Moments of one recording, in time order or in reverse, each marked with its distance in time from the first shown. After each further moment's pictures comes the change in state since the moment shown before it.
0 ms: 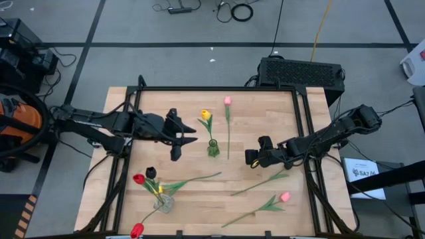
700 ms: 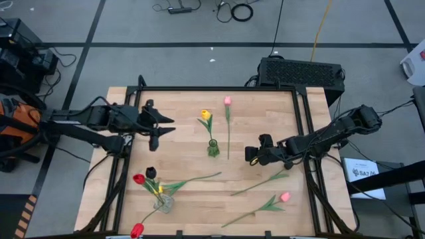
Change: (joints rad) left arm 0.078 -0.296 -0.129 -0.176 -0.007 0.080; right arm -0.030 0.000 0.000 -0.015 0.014 0.022
